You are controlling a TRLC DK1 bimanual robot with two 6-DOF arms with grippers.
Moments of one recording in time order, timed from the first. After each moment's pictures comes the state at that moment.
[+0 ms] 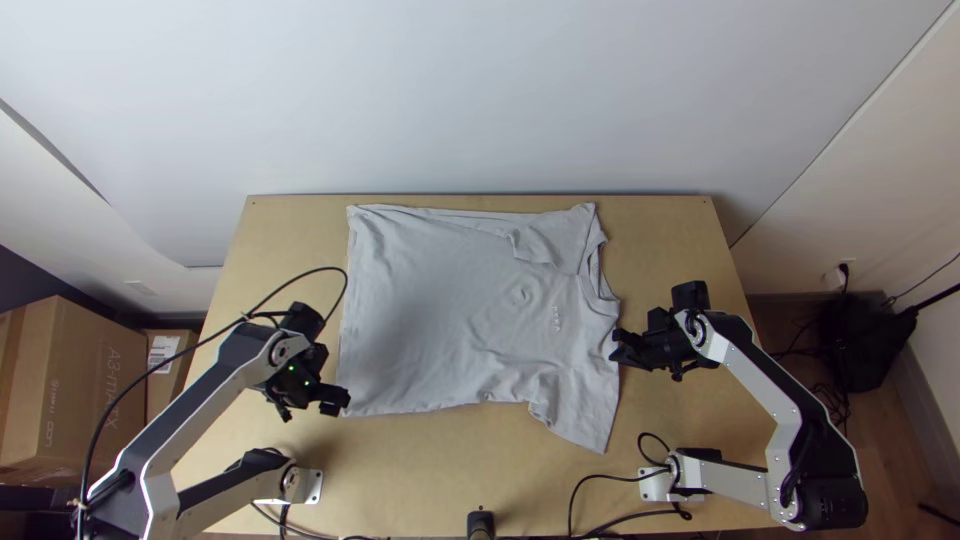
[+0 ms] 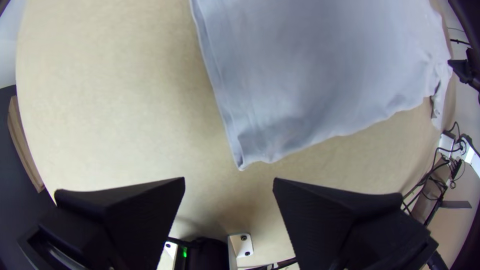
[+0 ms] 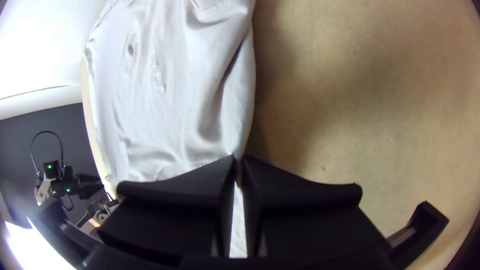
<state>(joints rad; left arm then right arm) -0.22 1.18 0.77 -1.21 0.05 -0.04 -0.01 1.35 0.72 -0.74 -0.50 0.28</state>
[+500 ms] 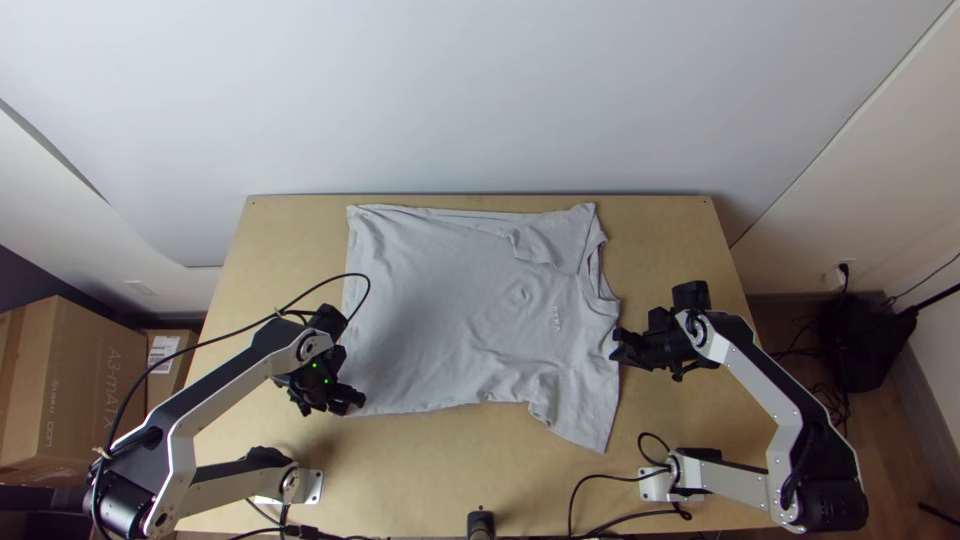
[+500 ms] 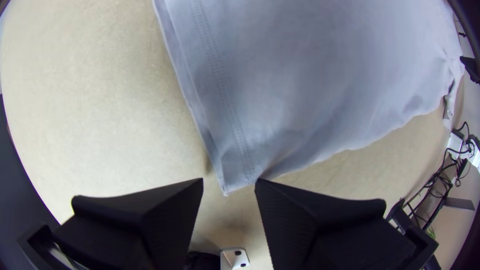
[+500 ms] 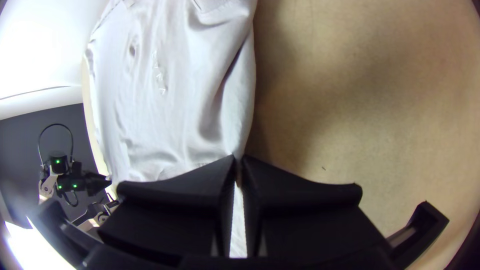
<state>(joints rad) -0.31 1.33 0.76 -1.11 0.05 -0.09 -0.01 1.34 0.72 -0.74 -0.50 0.28</state>
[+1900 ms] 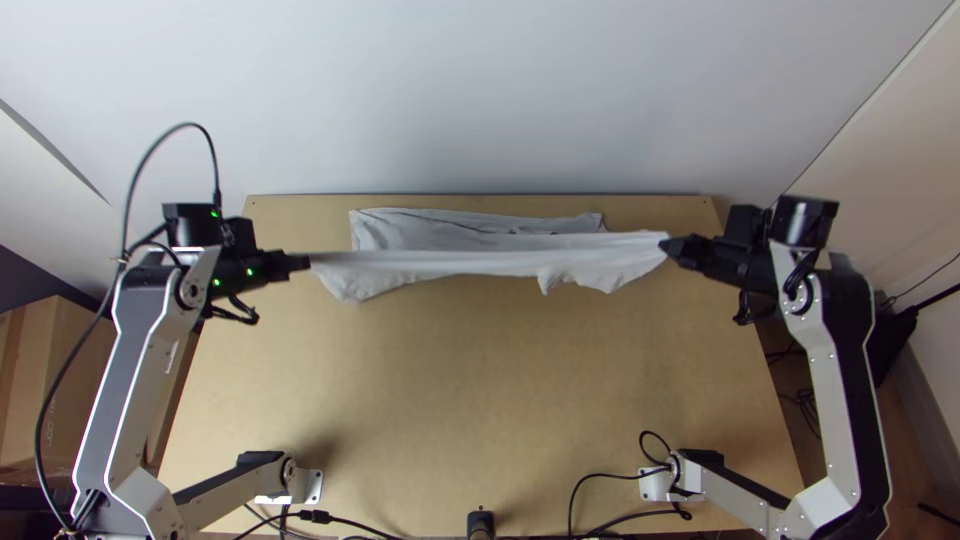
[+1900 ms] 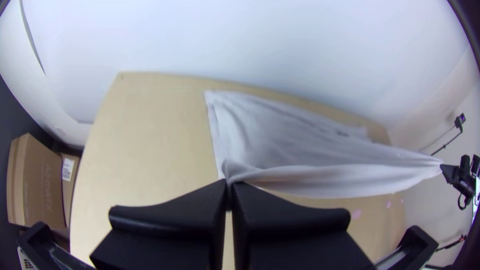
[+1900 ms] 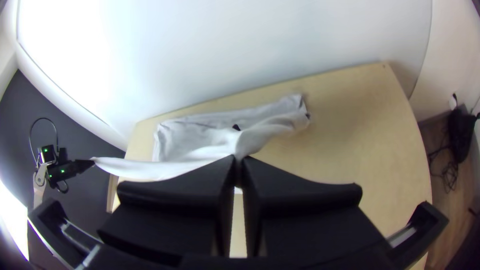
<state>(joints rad) 0.05 1.22 1.40 -0.92 0.13 -0.15 -0.04 1.20 1.42 -0.89 -0.45 0.26</state>
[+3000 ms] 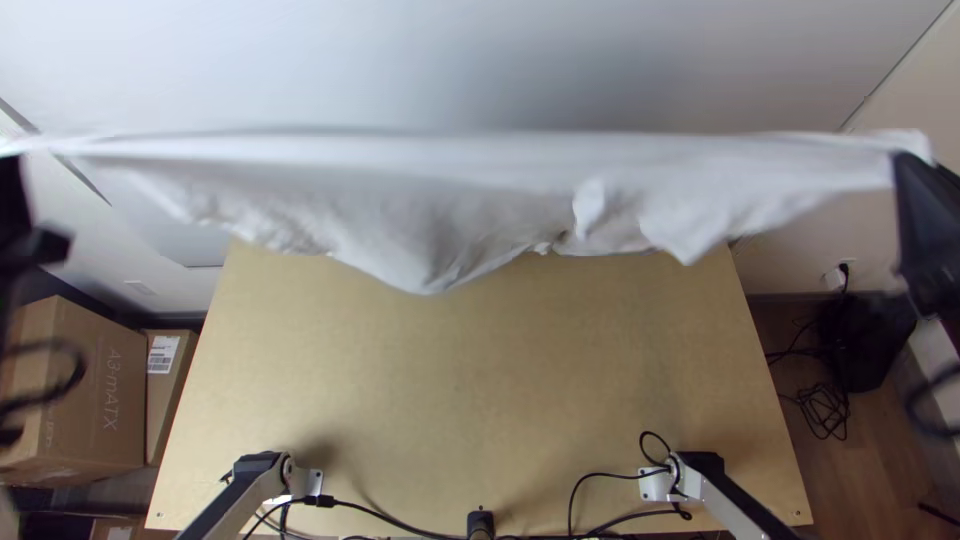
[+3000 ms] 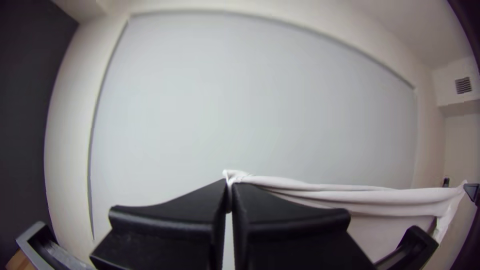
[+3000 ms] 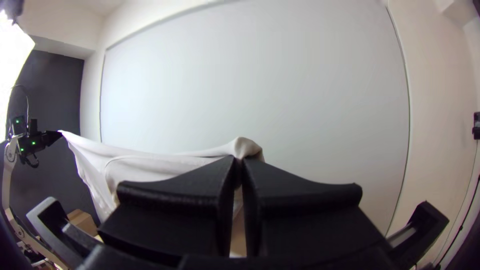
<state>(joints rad) 0.12 0.94 2.05 -0.77 -0.05 -0.18 0.01 1.01 2.16 -0.86 -0.30 0.12</state>
